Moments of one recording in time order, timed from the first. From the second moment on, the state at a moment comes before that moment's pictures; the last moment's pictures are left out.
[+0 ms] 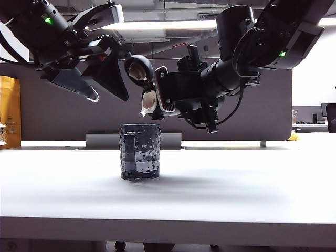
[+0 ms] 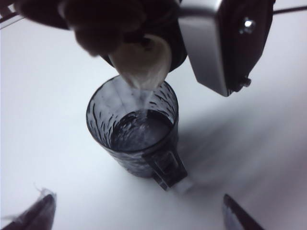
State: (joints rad) left arm -0.51 1.27 0.82 -0.13 0.08 0.21; right arm 0.50 1.91 1.12 0.64 -0.11 -1.70
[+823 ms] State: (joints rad) left arm -0.51 1.27 0.82 -0.23 0.08 0.21; right arm 0.50 1.93 1.18 0.68 -0.13 -1.88
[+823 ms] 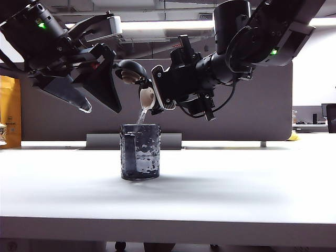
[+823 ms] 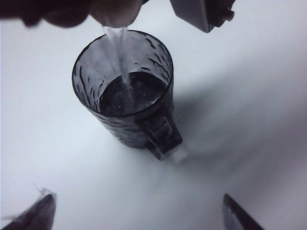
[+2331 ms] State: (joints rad) left arm -0.51 1.05 0.91 -0.26 0.02 0.21; right arm 0.50 1.88 1.17 0.68 0.04 -0.85
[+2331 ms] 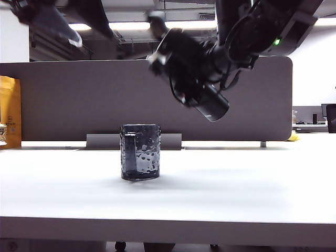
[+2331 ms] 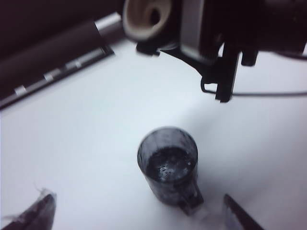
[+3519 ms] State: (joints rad) left arm -0.67 1.27 0.90 -0.15 0.38 0.25; right arm 0.40 1.78 0.38 1.42 0.19 0.06
